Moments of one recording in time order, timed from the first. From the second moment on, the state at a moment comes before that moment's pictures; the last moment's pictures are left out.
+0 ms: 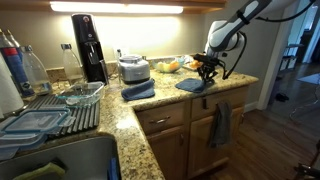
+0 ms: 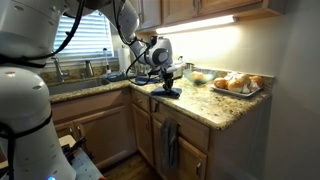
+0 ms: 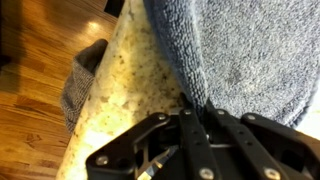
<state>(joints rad) 0.11 0.45 -0.08 -1.88 0.11 2.53 1.27</state>
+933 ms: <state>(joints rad) 0.13 0.17 -0.10 -2.12 -0.12 2.71 1.18</state>
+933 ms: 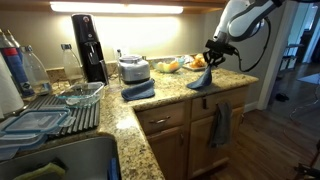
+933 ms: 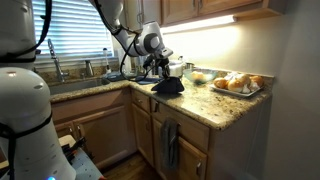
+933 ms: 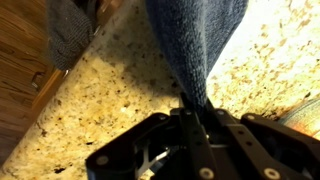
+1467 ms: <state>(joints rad) 0.13 0.16 -0.10 -2.14 -0.12 2.71 1.18</state>
